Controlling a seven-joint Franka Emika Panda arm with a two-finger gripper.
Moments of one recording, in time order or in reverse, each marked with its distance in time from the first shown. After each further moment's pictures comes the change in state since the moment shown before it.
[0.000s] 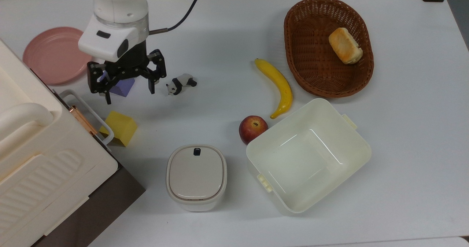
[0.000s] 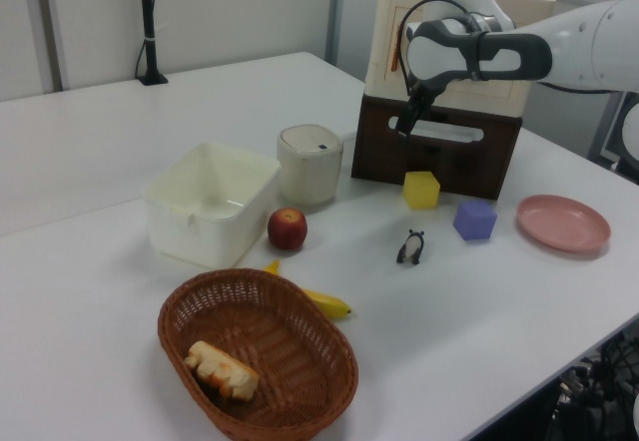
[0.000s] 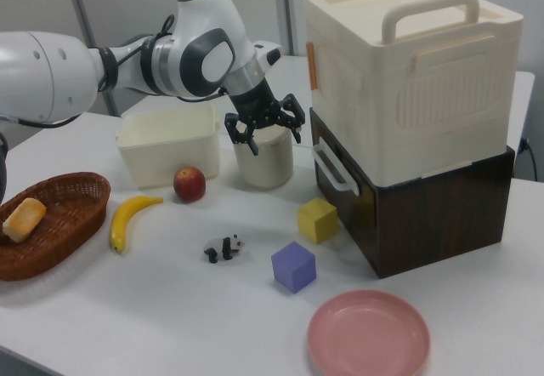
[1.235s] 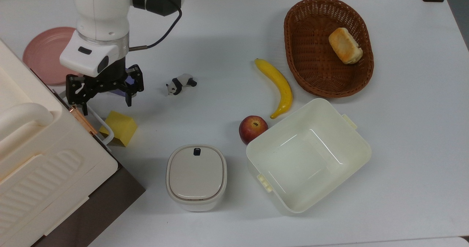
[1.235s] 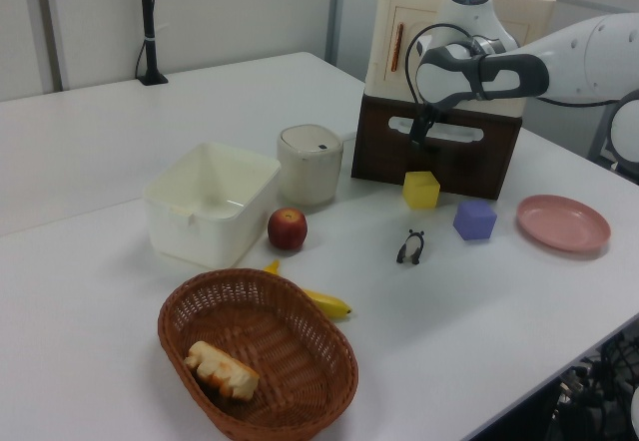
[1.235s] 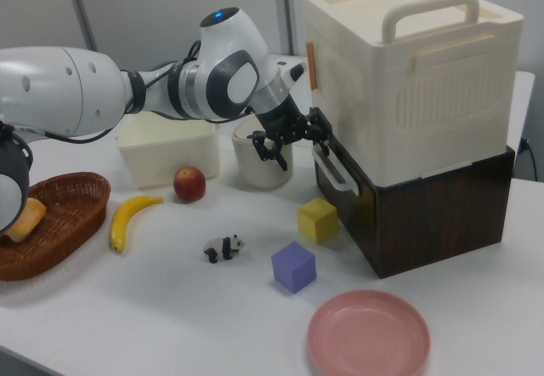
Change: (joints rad) arm -0.056 0.067 -0.001 0.003 -0.095 0.108 -0.006
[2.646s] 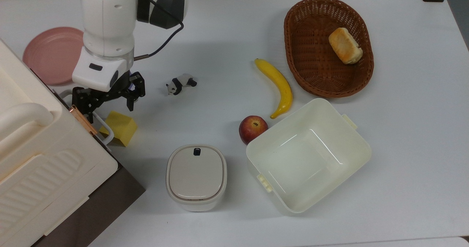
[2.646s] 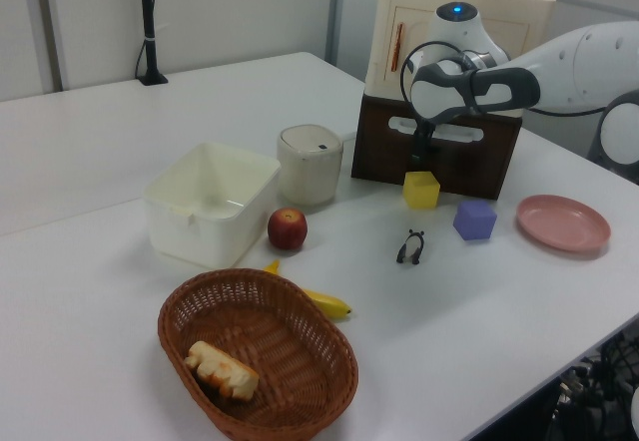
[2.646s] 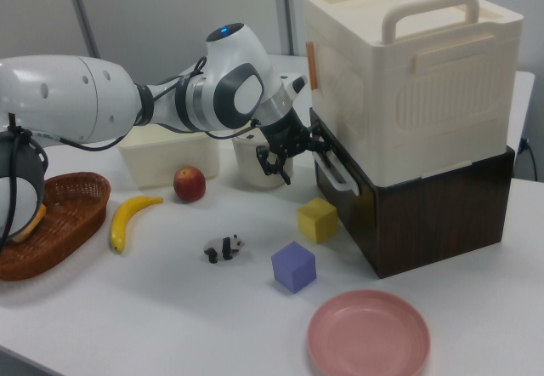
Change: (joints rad) arm 0.001 0.050 0.005 0.008 -0.051 0.002 -0.074
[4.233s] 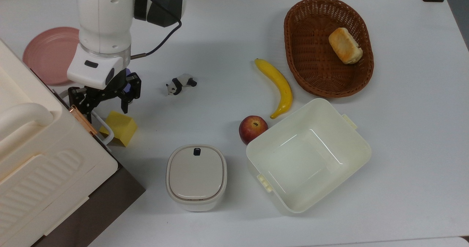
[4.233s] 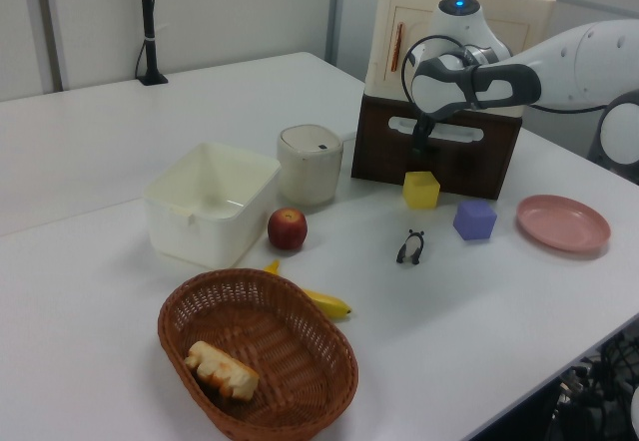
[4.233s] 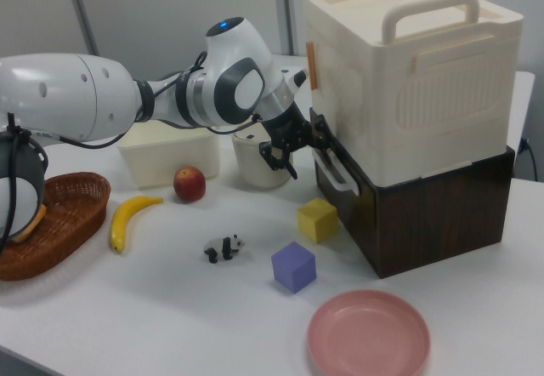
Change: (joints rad) arm -0.002 0.001 0.000 0.022 0.000 0.000 0.000
